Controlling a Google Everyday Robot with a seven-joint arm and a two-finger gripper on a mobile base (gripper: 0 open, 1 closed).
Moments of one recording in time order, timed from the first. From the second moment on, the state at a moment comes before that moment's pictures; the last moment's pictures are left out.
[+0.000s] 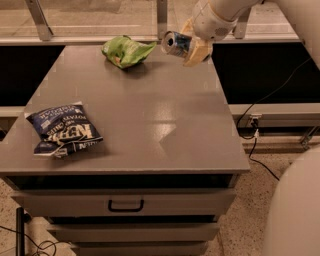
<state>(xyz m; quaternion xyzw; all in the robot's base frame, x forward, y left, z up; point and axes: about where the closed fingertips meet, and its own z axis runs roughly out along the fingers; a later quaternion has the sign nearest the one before) 0.683 -0.079 0.958 -0.78 0.55 -0.03 0.29</state>
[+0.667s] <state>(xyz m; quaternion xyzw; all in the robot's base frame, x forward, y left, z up) 0.652 -0.058 0.901 -0.85 0.49 -0.05 0.21</state>
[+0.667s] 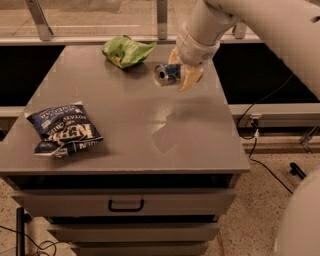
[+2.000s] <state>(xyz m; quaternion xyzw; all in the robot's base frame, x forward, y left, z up) 0.629 -0.048 0.832 -0.89 0.45 -0.02 0.11</state>
